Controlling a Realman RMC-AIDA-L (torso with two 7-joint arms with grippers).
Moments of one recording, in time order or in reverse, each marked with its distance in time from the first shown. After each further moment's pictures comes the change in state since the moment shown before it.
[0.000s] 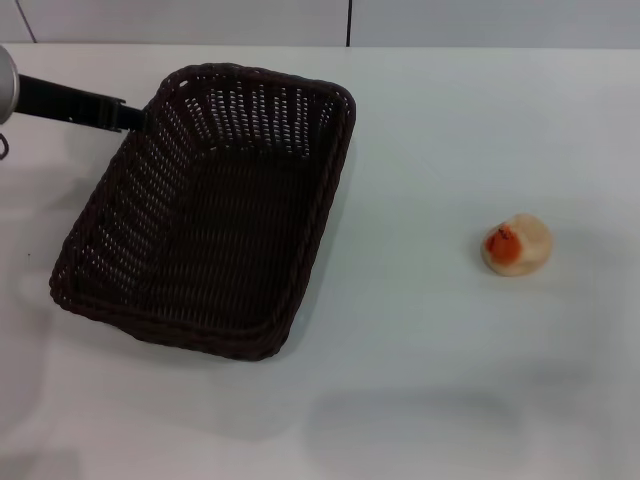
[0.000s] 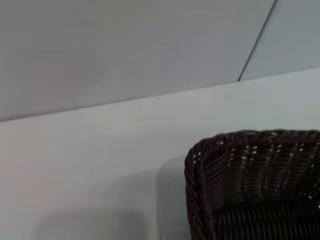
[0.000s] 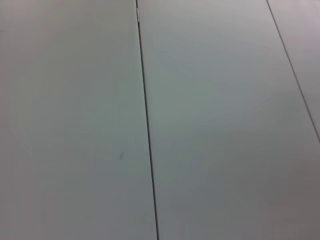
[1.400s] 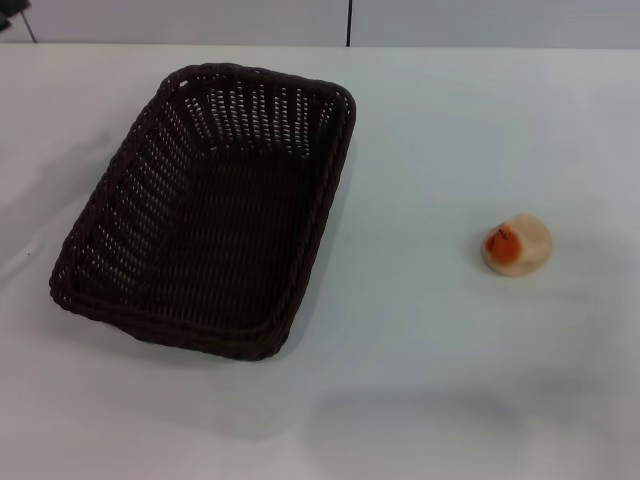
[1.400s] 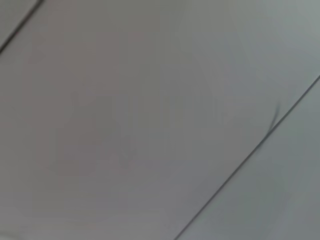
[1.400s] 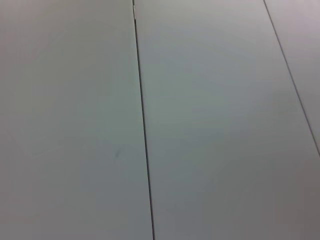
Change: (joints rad) left arm 0.223 0.006 -0.439 0.317 -0.931 -0.005 0.502; right arm -0.022 0.002 -0.008 0.009 0.000 -0.007 0.000
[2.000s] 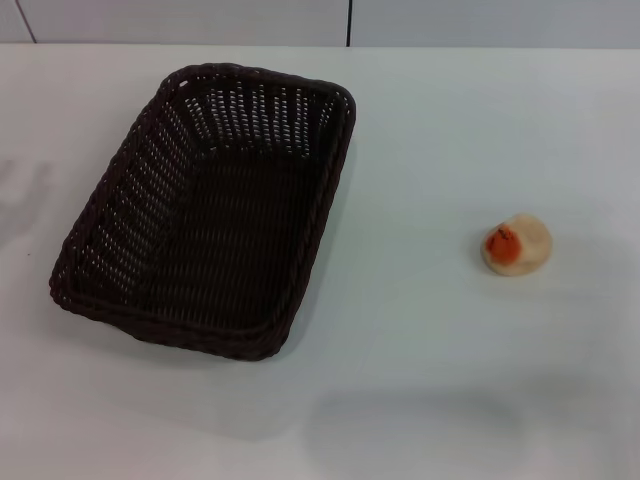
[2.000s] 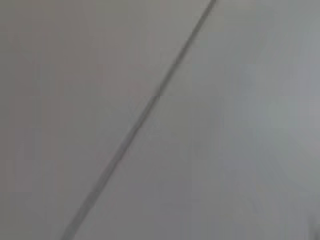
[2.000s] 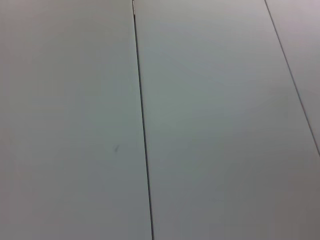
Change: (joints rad) left arm 0.044 0.001 -0.123 0.719 -0.639 -0.187 0.998; right arm -0.006 0.000 0.000 -0.001 0.000 0.010 0.000
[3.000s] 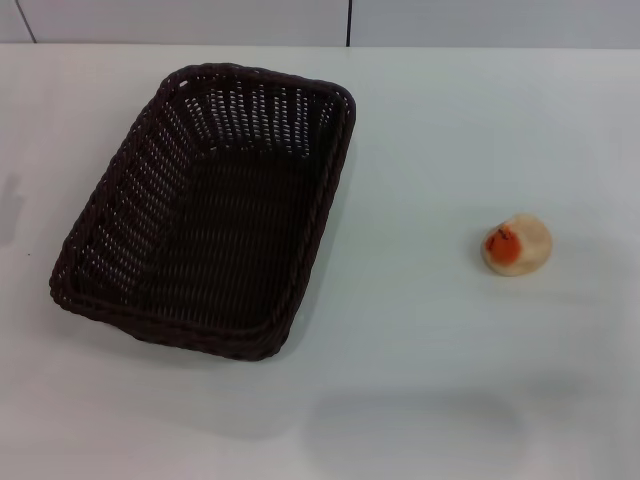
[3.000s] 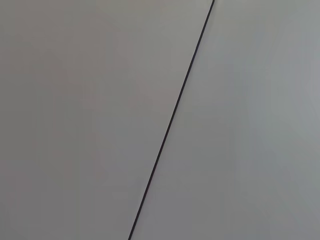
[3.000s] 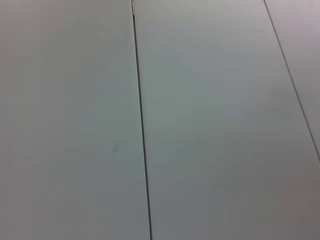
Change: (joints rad) left arm -0.010 -0.010 -0.113 0.150 -0.037 -0.053 0.353; right arm -0.002 0.000 0.003 -0.001 -0.002 0.000 0.000
